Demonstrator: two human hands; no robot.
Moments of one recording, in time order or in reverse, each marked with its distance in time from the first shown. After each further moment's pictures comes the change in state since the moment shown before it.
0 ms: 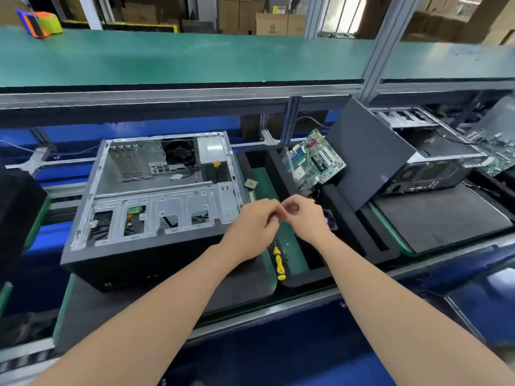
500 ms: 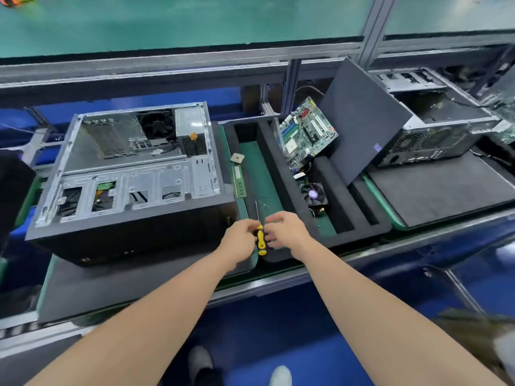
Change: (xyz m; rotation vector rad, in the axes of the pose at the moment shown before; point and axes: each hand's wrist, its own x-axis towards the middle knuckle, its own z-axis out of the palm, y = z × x) left_hand -0.035 -0.038 0.104 -0.281 -0.135 -0.819; right_hand -0.041 0.071 0.043 0.462 -0.228 0.482
